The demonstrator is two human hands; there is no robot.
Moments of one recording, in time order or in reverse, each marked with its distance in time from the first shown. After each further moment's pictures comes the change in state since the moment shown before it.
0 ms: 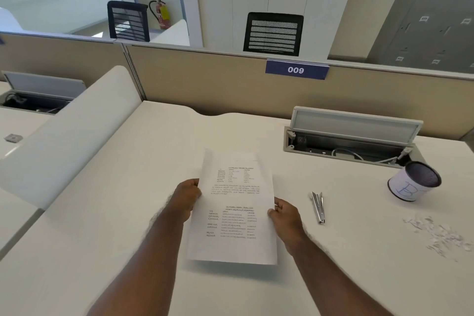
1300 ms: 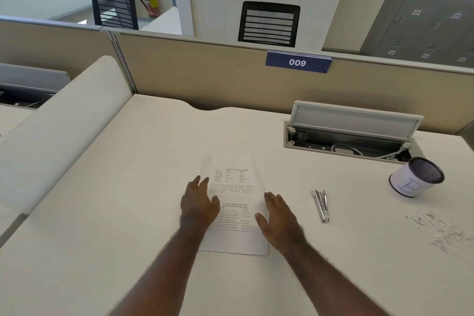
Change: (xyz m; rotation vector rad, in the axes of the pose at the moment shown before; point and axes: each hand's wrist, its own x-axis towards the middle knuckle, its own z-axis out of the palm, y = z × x) left_hand 0.021 -0.048 0.035 0.775 0.253 0.402; right_hand 0.011 0.022 0.020 -0.816 -0.063 -0.278
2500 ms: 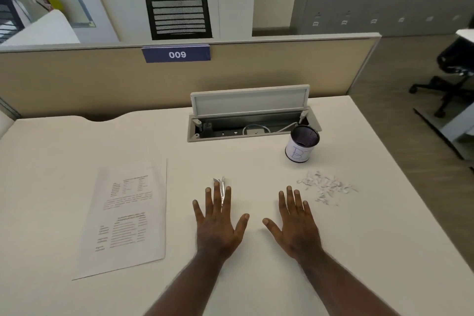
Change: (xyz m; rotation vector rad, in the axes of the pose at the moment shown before) left_hand -0.132 0.209 0.176 0.397 -0.058 0.506; right_hand -0.097 0.266 -0.093 -0.312 0.153 0.210
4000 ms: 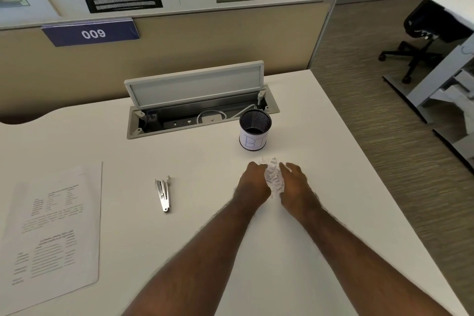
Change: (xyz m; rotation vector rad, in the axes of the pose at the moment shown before) left_hand 0.107 0.206 0.019 -0.518 -0.292 0.143; right_hand 0.061 0.132 -0.018 0.385 -0.026 0.200
